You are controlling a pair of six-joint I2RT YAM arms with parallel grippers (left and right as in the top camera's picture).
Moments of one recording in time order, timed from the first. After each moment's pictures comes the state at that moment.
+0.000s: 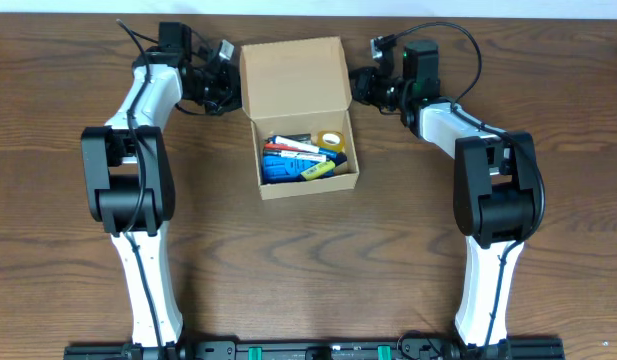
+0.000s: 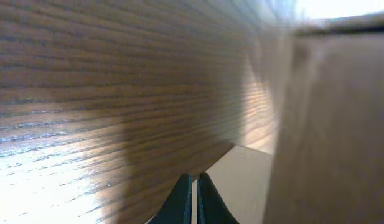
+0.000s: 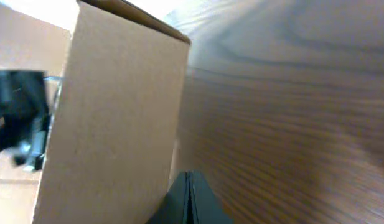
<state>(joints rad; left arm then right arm) 0.00 2.37 1.87 -0.72 0.91 -0.30 0.15 2.28 1.48 0.24 -0.86 0.65</state>
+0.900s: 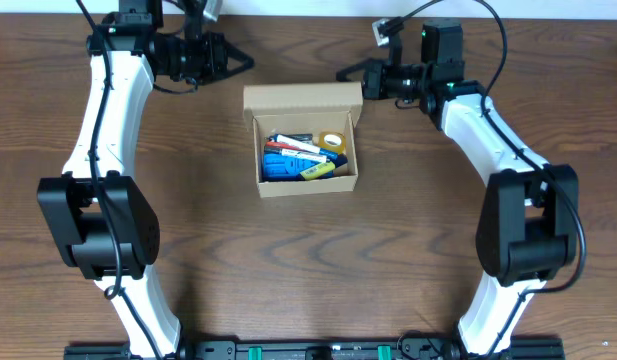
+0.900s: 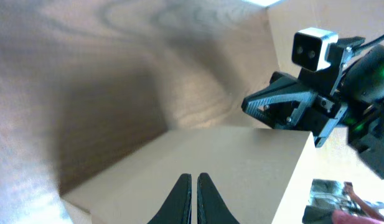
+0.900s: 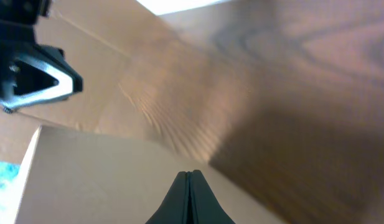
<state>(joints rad) 0.00 2.06 1.90 -0.96 0.95 -0.07 0.15 2.00 1.48 -0.19 -0.93 0.31</state>
